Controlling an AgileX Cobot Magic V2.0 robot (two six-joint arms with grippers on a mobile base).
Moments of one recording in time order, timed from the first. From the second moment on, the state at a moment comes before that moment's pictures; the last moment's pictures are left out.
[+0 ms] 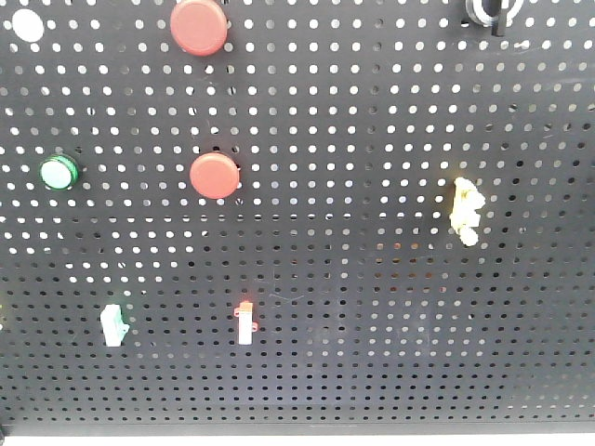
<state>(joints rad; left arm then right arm) -0.19 -0.01 0.03 -0.04 -0.13 0.14 -0.09 -0.01 0.03 0.06 0.02 -0.05</state>
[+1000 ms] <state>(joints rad) -0.26 0.86 -1.06 -0.04 0.12 0.06 -0.06 0.71 -0.90 0.02 0.12 -0.01</state>
